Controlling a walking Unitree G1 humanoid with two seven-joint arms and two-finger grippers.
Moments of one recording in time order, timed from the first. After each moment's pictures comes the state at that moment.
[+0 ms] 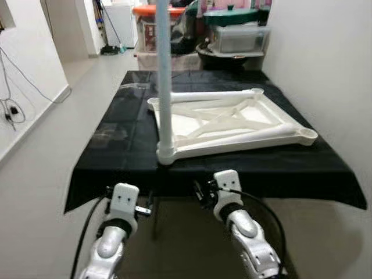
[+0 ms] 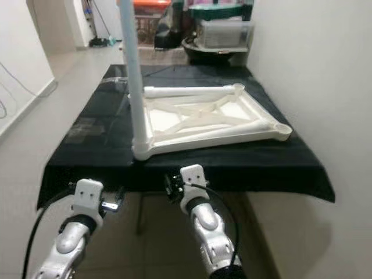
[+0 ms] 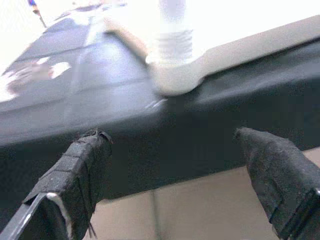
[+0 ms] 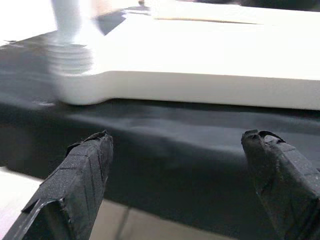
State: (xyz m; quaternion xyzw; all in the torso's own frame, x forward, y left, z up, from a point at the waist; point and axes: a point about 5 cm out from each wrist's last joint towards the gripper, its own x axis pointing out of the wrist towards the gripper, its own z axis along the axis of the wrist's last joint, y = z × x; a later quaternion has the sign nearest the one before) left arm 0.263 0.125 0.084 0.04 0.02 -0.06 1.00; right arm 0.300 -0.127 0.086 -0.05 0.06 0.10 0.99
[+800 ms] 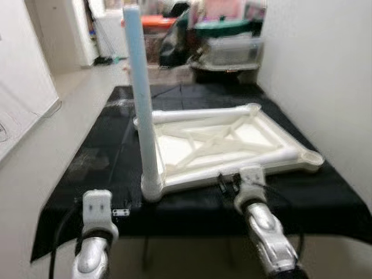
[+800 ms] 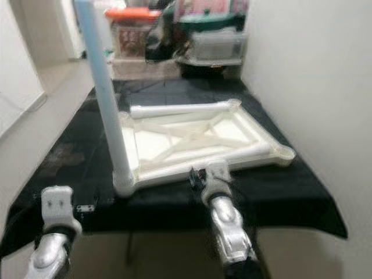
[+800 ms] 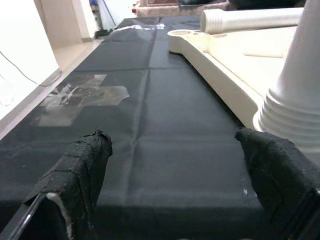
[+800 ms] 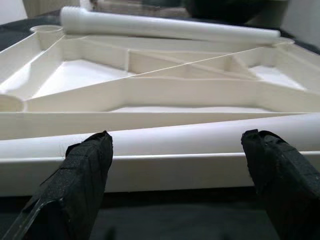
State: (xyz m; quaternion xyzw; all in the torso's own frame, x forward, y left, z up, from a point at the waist) left arm 0.243 0.169 0.101 0.02 0.00 0.06 1.00; right arm 0.321 -0.152 0.101 -0.05 0.04 0.04 1.00
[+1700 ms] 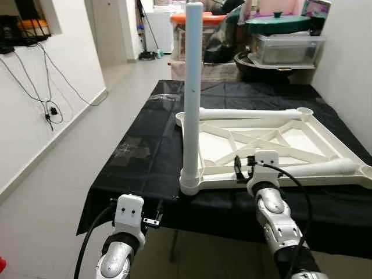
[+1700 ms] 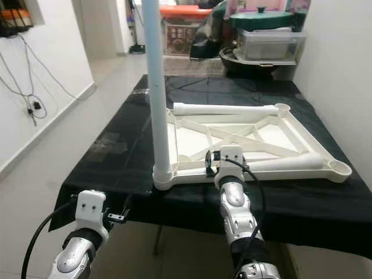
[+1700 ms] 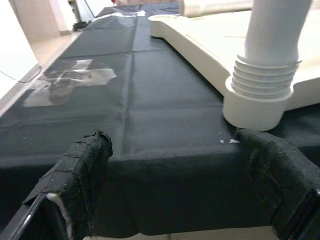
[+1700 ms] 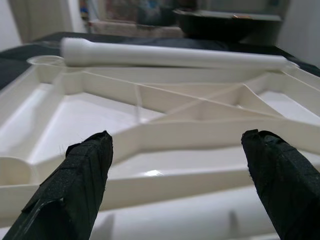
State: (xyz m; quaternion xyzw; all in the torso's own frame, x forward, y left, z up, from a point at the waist) left arm 0.240 0.127 0.098 0.02 0.01 -0.06 1.00; right arm 0.341 -0.185 0.122 -0.05 0.01 -0.07 1.00
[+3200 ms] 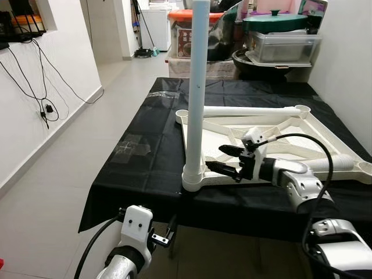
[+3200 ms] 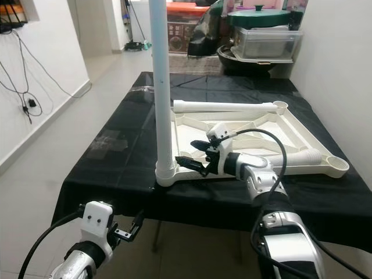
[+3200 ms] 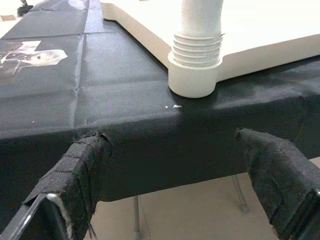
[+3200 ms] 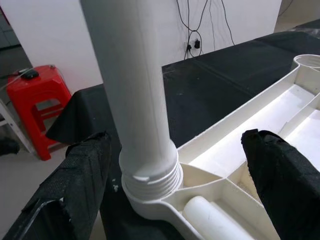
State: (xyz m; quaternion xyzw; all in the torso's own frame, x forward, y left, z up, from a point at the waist) left arm 0.215 0.111 0.099 0.01 0.04 -0.15 0.99; right arm 0.368 -0.180 0.173 -0.03 0.08 0.45 0.89
